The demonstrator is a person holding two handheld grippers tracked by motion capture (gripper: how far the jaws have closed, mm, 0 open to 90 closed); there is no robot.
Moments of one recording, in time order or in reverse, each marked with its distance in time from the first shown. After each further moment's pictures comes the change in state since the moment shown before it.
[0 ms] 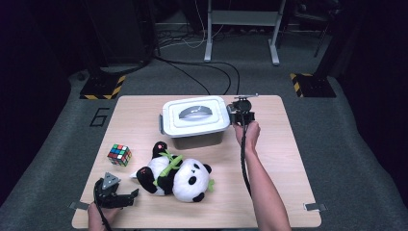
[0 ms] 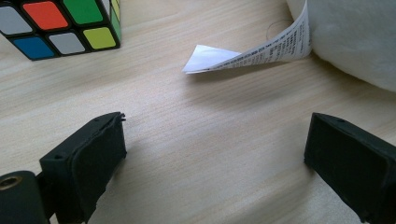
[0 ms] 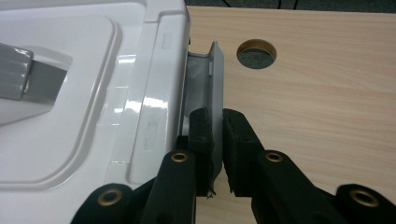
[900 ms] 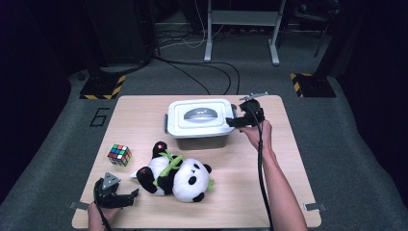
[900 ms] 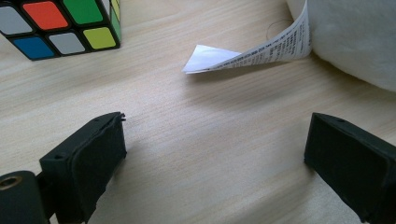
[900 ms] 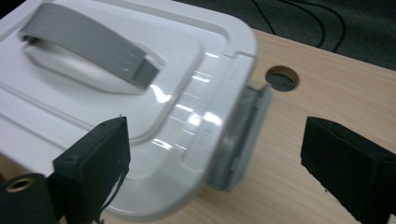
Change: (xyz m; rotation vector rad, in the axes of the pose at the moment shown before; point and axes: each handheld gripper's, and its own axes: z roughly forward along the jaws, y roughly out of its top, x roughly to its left) left arm 0.000 0.000 0.000 0.000 0.000 0.000; right arm -0.010 0.002 -0.044 -0.039 0.172 -0.263
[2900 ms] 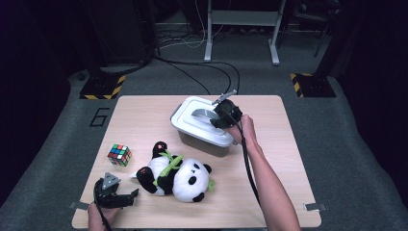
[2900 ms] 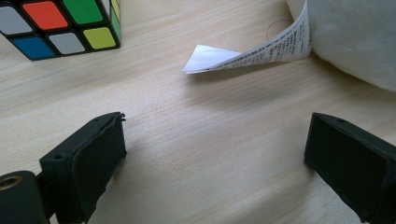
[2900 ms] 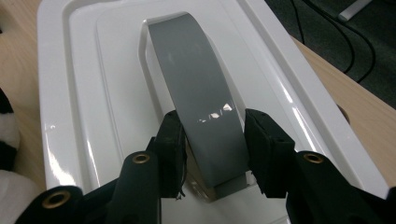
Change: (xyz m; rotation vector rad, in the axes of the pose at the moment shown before) left arm 0.000 0.000 0.000 0.000 0.000 0.000; right arm 0.053 0.023 0.024 0.089 0.067 -0.305
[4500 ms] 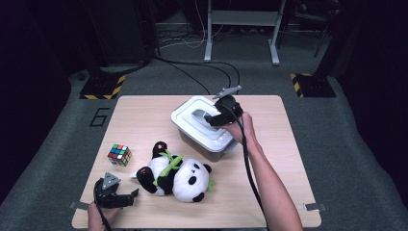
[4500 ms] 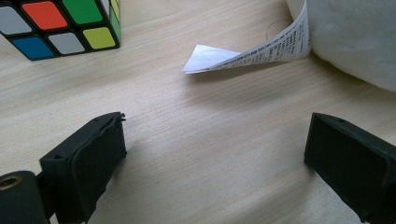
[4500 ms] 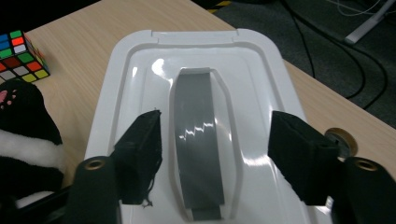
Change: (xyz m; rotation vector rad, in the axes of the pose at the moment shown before) left arm 0.000 0.000 0.000 0.001 -0.001 0.001; right arm 0.007 0.013 -0.028 -0.115 0.041 0.052
